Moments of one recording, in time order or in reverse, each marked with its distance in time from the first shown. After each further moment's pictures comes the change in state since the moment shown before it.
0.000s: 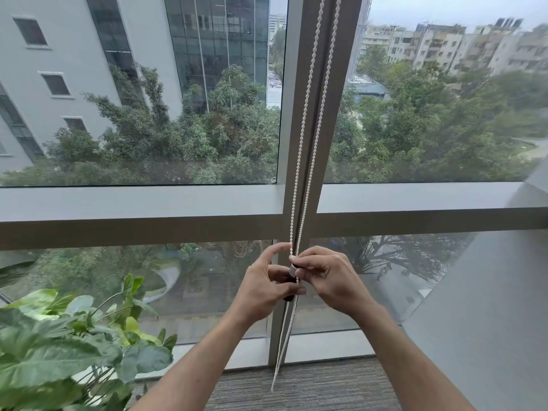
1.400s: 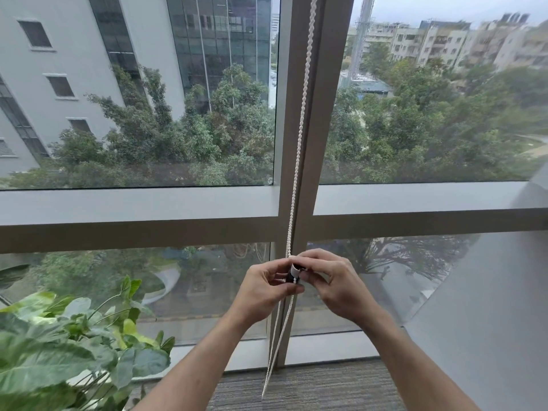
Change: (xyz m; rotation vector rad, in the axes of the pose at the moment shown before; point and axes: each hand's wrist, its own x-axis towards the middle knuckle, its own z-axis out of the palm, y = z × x) left_hand 0.010 0.002 0.014 0.015 -0.005 0.075; right_hand -0.002 0.022 -0.012 0.006 -0.034 -0.096
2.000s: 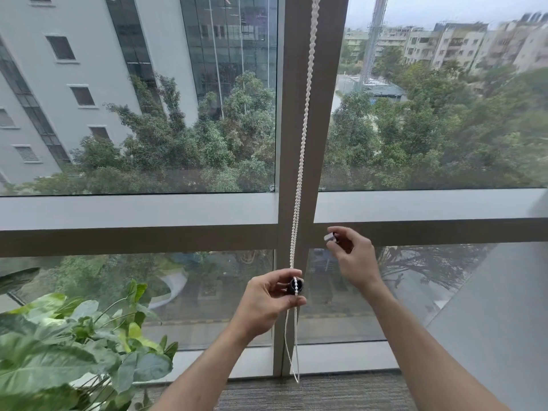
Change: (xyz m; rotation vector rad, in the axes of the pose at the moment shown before) left_hand 0.001 -0.010 0.012 0.078 0.110 -0.051; right_hand 0.038 0.075 -0.021 0.199 0.336 0.444
